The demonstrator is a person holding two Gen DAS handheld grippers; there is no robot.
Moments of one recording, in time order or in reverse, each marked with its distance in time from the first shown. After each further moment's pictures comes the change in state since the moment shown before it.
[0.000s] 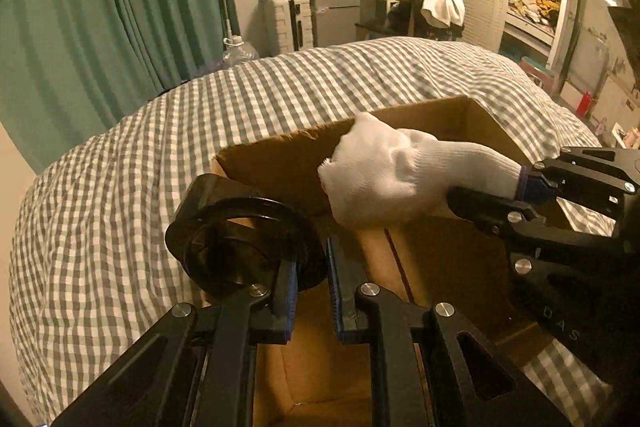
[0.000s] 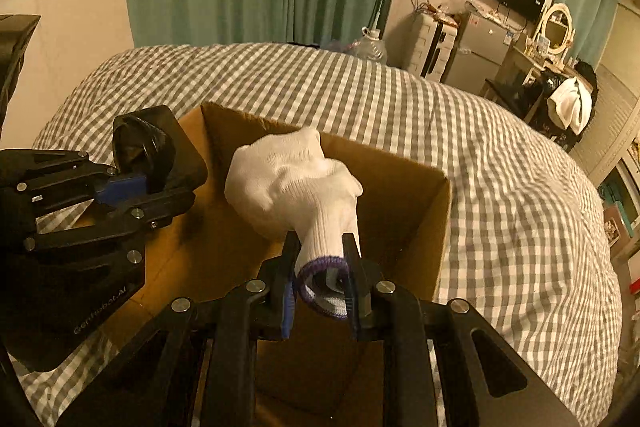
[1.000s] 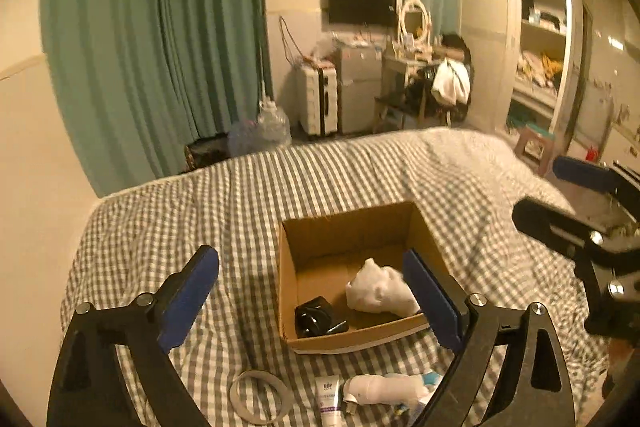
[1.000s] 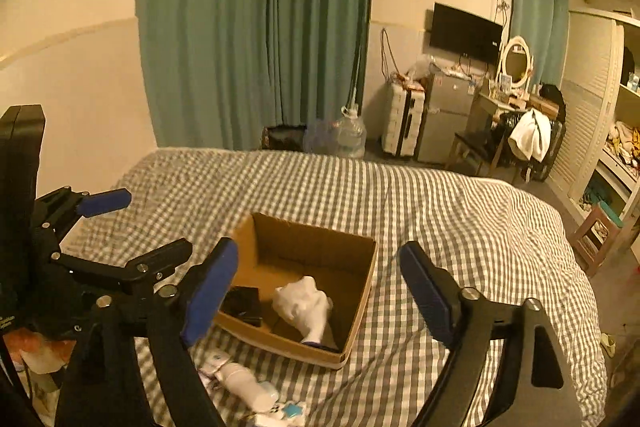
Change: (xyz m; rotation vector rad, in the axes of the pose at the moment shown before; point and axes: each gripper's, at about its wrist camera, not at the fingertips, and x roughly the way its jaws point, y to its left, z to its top) left arm -0.218 0.006 0.006 -0.102 -0.241 0.081; right arm -0.242 0.004 0.004 0.106 -0.292 -0.015
